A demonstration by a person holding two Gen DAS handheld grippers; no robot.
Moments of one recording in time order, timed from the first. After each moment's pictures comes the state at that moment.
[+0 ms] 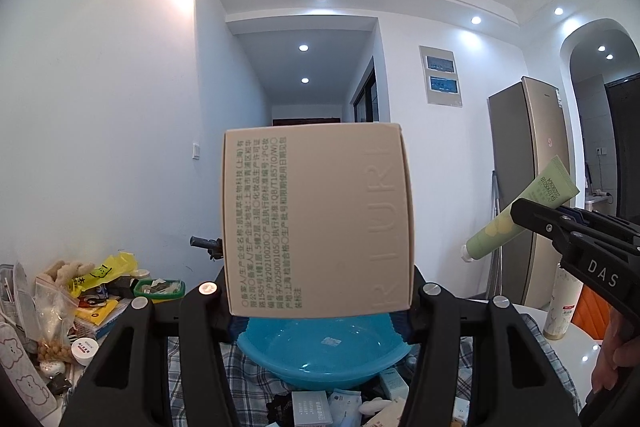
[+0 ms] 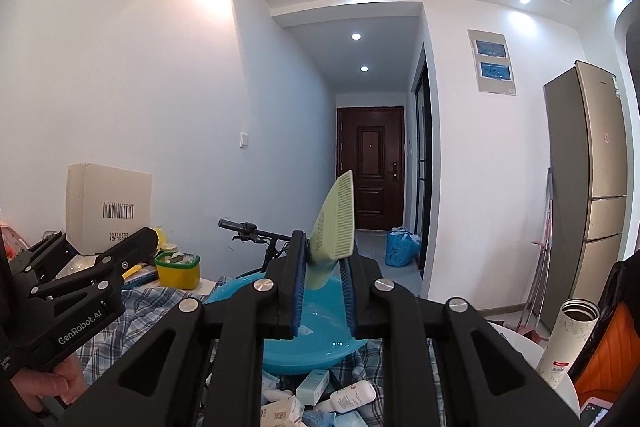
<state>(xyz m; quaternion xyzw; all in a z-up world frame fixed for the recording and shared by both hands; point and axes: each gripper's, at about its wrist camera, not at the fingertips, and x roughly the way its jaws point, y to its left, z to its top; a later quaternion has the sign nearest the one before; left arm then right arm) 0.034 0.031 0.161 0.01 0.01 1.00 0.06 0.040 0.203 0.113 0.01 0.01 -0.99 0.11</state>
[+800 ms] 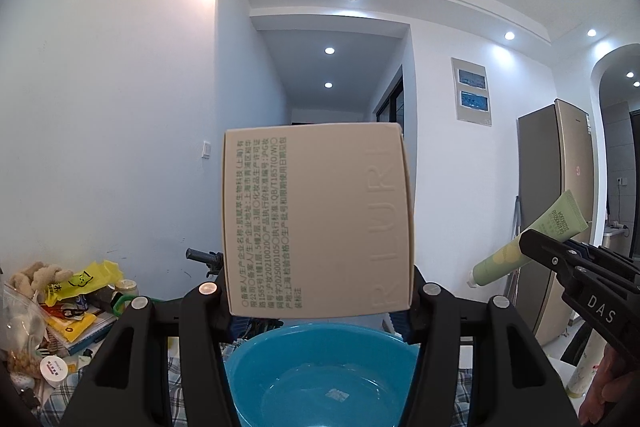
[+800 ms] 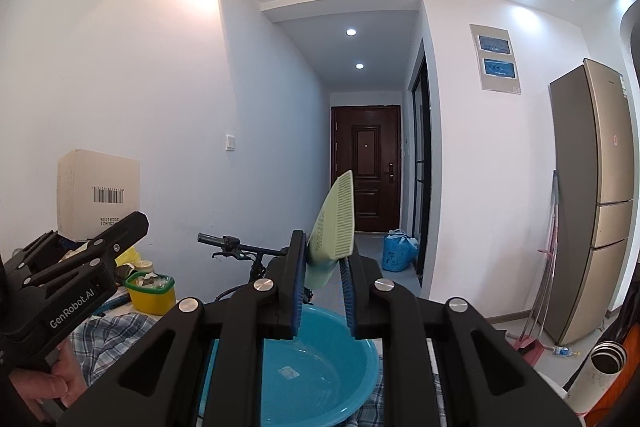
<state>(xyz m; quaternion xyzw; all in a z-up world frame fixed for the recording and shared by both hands) -0.093 0.021 0.197 0.02 -0.04 1.00 0.03 -0.079 0.197 0.146 0.02 0.00 -0.99 0.11</state>
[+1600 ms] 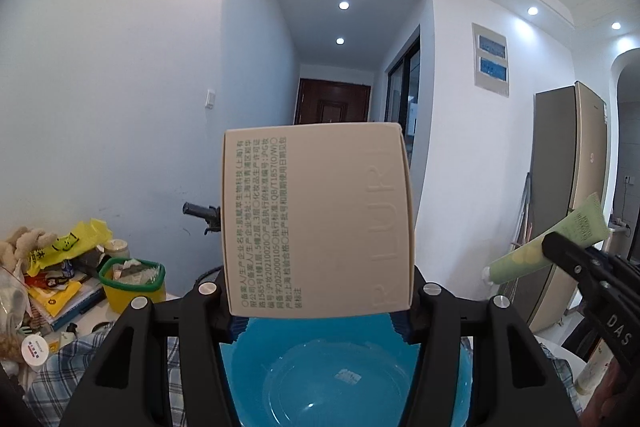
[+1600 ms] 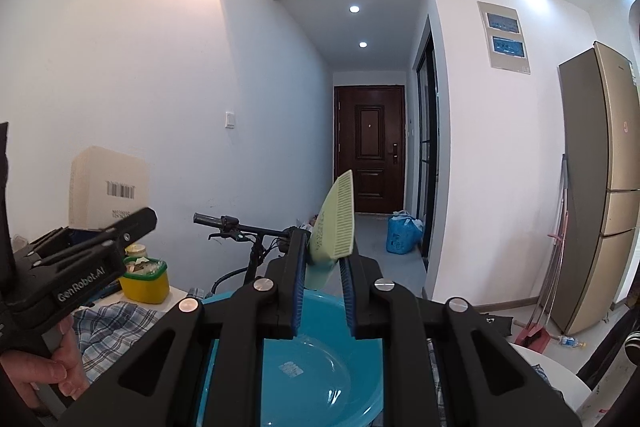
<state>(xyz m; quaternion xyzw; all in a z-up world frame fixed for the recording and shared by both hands) -0.176 -0.001 0.165 -0.08 -0.07 0.99 0.02 -0.128 0.184 0.117 0.05 0.02 -0.99 0.10</state>
